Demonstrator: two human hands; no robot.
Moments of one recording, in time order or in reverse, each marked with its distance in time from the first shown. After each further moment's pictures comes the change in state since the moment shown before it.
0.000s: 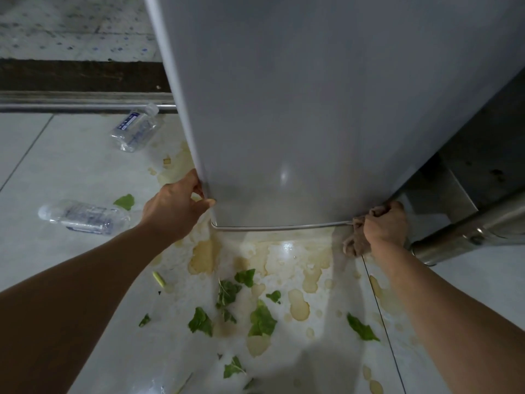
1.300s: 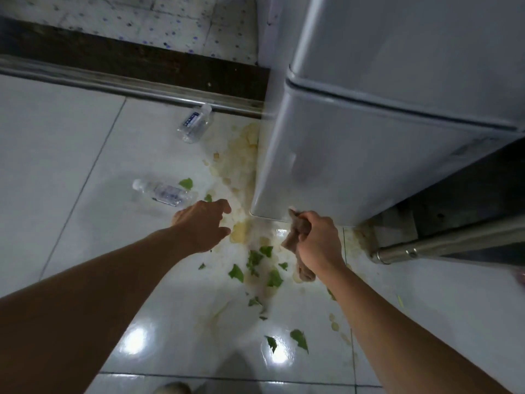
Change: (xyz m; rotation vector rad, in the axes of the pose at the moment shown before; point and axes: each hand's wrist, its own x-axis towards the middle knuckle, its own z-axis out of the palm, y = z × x) left_hand -0.097 0.029 -0.154 0.127 -0.393 -0.152; right_hand -0.213 -0.175 -0.116 -0.298 -0.638 -0.428
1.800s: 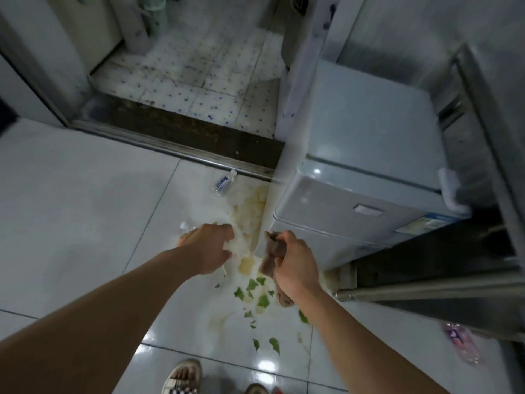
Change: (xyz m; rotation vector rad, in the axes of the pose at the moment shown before) left_hand -0.183 0.096 -0.264 -0.042 -0.013 -0.064; right_hand -0.116 -0.230 -0.225 -0.160 -0.146 -0.149
